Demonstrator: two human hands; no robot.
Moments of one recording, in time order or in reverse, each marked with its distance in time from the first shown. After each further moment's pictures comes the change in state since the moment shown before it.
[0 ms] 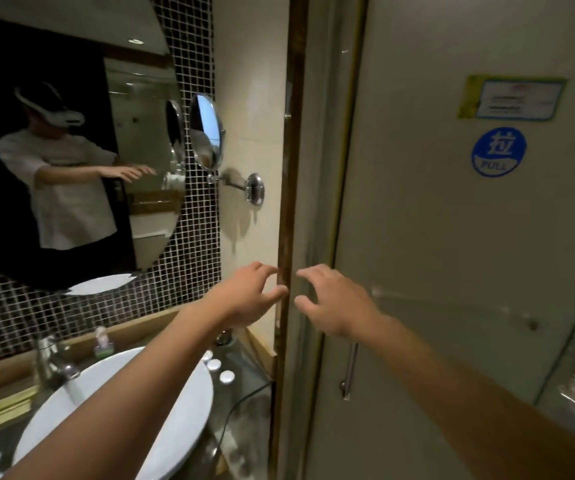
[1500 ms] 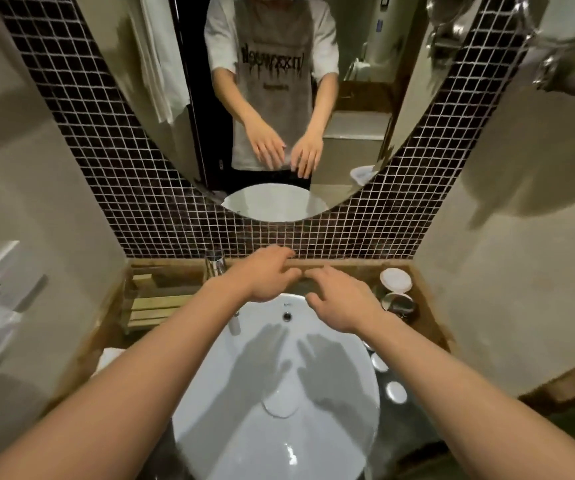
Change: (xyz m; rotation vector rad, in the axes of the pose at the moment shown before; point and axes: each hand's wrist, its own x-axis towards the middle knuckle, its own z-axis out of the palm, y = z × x) left_hand 0.042 -0.435 0.029 -0.031 -0.125 -0.597; right_hand 0.309 -0.196 0.357 0.075 -0.491 -0.430
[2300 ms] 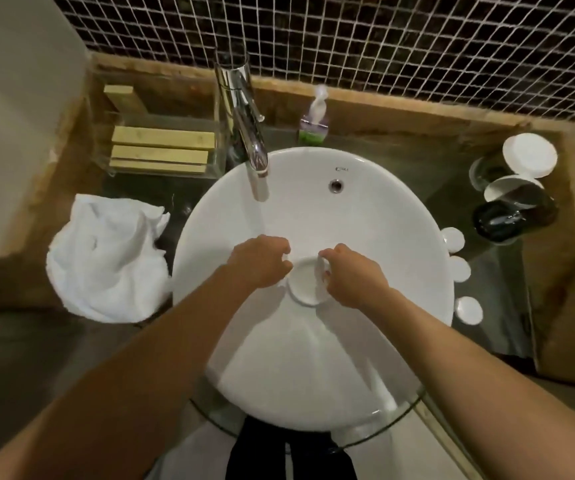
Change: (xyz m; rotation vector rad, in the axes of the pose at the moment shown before) left_hand -0.010 -0.141 0.263 -0.137 -0.314 -0.411; right_hand 0.022 0.031 0.266 -0.015 -0.488 0.064
